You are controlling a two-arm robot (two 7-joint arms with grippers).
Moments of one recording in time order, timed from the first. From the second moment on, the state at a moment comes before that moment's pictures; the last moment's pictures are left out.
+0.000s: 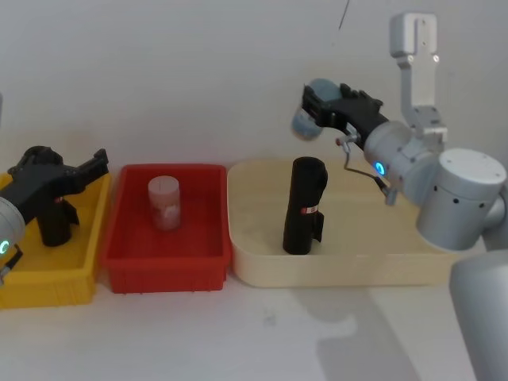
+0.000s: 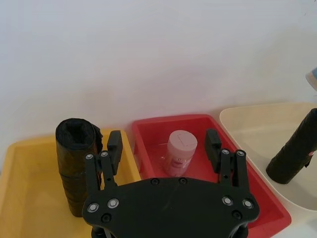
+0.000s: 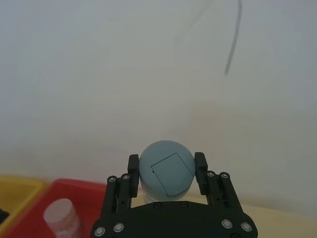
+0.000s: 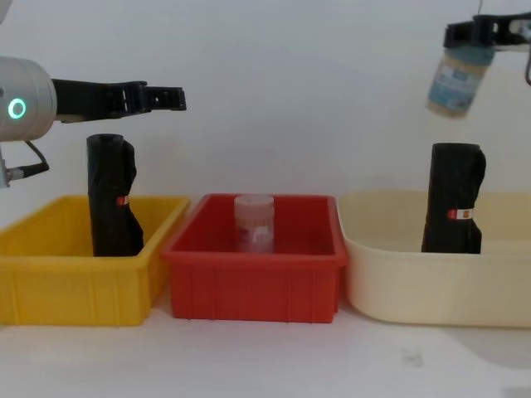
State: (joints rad) left arm -0.45 0.31 0.28 -1.59 -0.55 0.41 -0.09; right arm 0.54 0.08 -0.07 -1.53 0.16 0.48 0.14
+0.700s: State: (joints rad) left arm -0.45 0.31 0.28 -1.59 -0.55 0.41 -0.09; right arm 0.47 0.13 -0.01 -1.50 0.18 0.46 0.13
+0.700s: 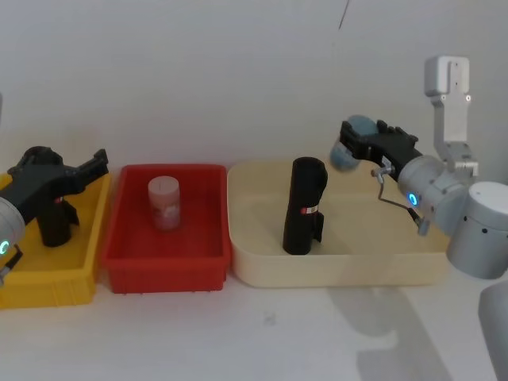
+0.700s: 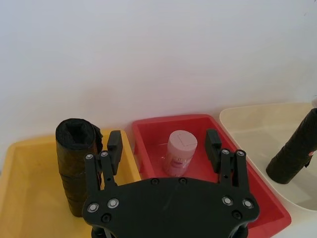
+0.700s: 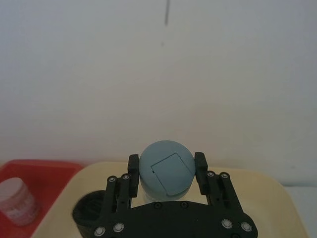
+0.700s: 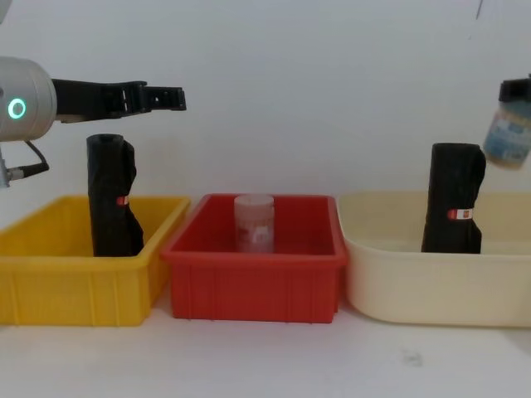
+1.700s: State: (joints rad) left arm -0.45 0.31 0.28 -1.59 -0.55 0.41 -0.09; right arm 0.40 0.16 -0.04 -1.51 0.19 0.29 0.19
